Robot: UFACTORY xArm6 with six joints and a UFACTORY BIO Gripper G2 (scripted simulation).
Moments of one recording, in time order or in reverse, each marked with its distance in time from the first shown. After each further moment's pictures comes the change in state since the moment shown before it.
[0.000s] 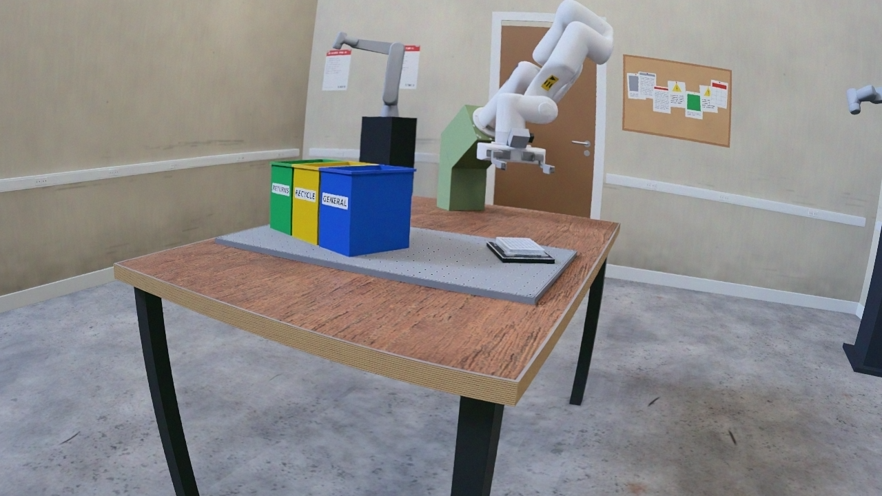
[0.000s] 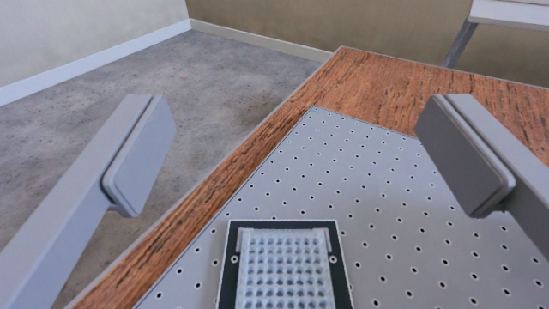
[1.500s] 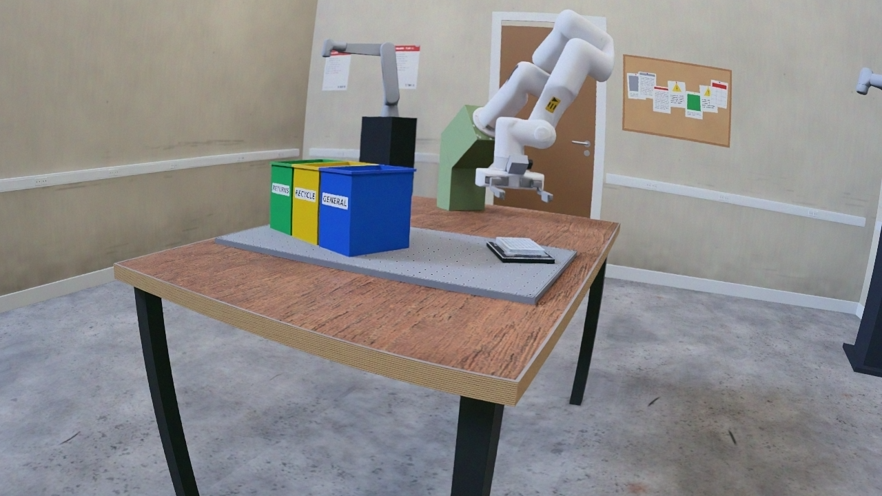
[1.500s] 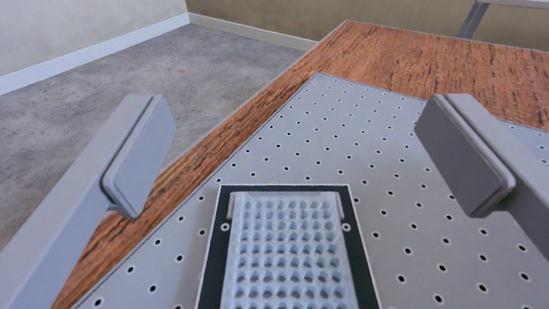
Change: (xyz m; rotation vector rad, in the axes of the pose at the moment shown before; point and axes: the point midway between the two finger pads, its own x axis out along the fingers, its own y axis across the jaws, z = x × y) arm 0.000 0.000 -0.065 0.000 -0.001 0.000
